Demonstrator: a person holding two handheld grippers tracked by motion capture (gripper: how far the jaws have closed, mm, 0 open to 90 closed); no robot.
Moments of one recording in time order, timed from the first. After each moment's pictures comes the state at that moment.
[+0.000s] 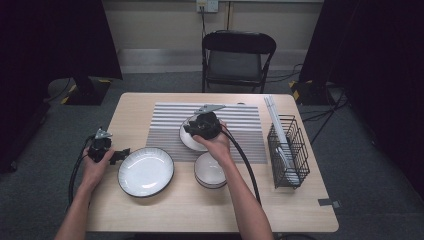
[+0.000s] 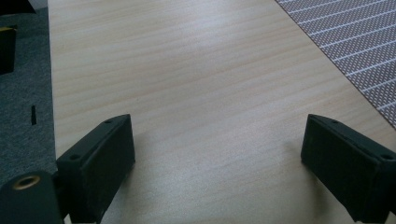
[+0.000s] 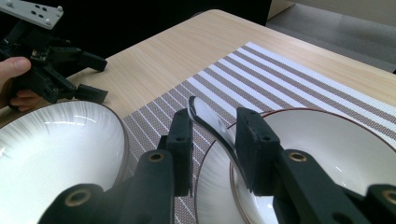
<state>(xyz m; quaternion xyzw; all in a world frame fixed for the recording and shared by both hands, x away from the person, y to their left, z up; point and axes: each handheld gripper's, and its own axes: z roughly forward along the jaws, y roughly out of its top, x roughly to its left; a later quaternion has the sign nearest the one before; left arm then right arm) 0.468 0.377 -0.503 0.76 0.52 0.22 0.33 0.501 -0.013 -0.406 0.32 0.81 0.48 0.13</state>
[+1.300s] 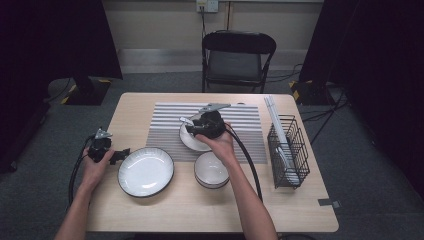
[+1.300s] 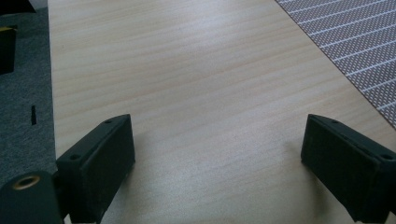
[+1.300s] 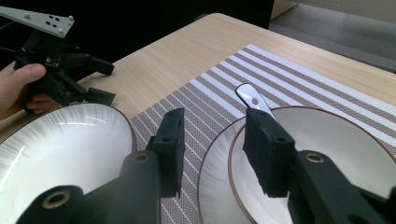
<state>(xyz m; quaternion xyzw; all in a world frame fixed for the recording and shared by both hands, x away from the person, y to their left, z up) 0.468 0.377 -0.503 0.76 0.52 0.22 0.33 0.497 -0.027 -0.396 0.32 0.80 0.49 0.12</state>
